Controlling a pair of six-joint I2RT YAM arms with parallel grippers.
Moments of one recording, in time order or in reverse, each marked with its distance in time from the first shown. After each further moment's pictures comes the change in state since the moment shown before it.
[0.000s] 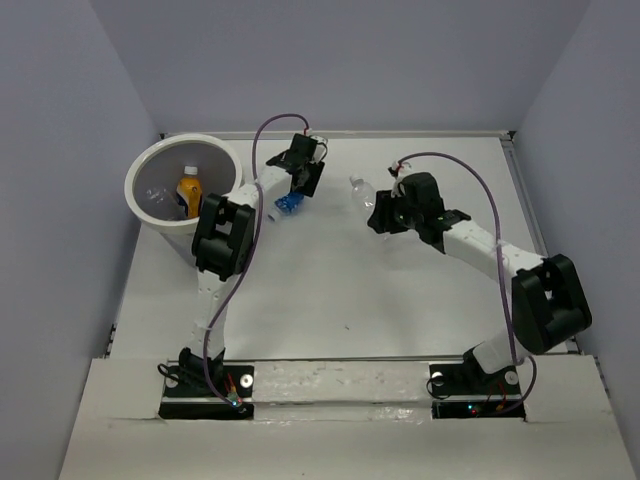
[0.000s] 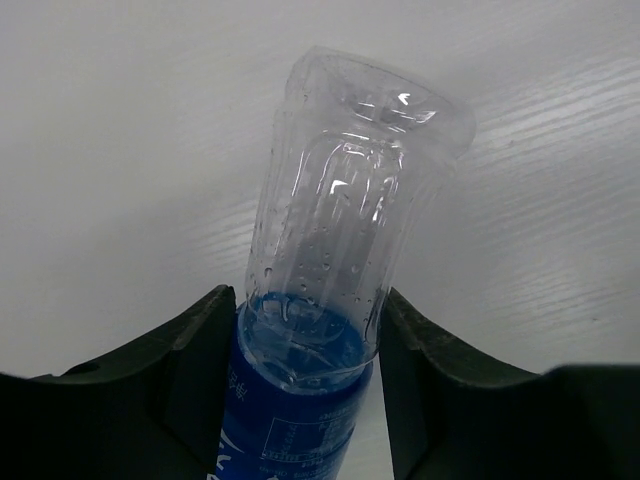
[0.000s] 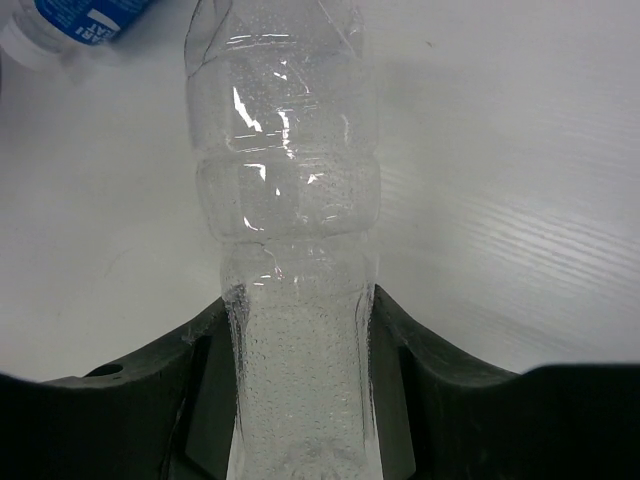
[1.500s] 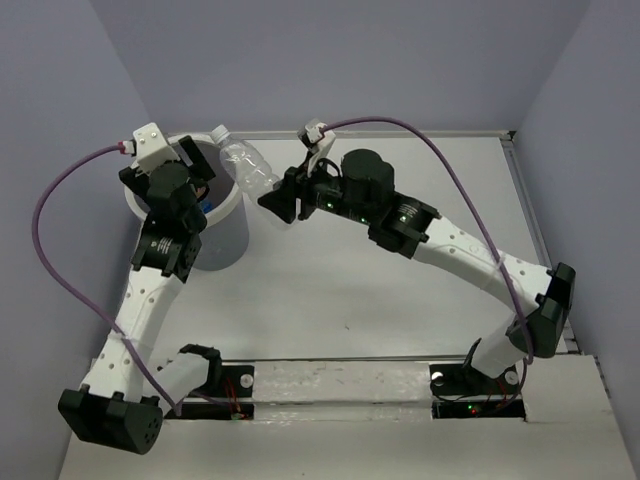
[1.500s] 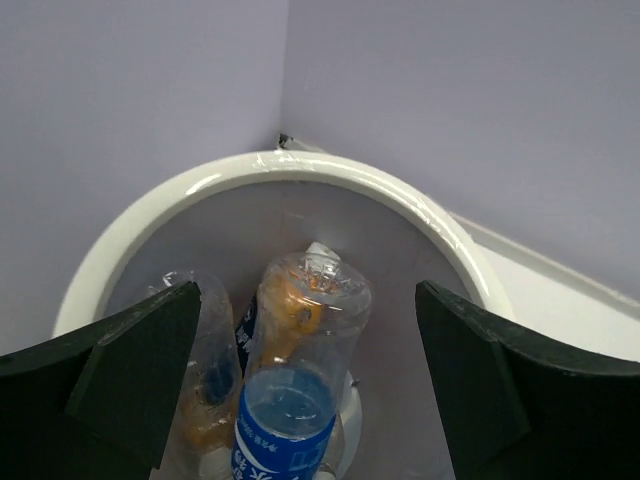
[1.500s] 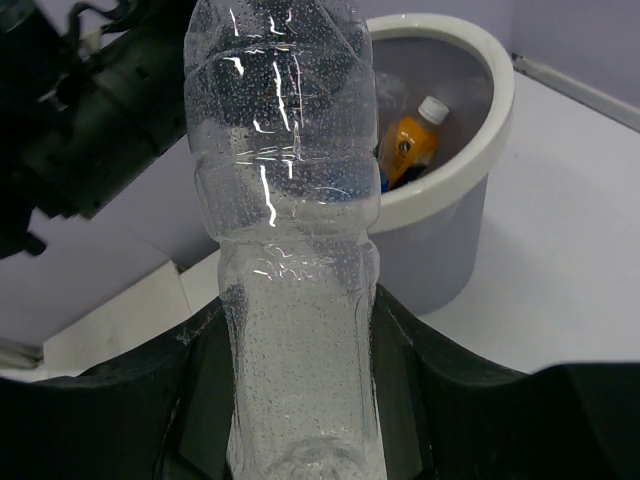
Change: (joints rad) left arm 0.224 -1.223 -0.744 0.270 -0.461 -0.282; right arm 0.535 -0.028 0.554 0.015 0.027 0.016
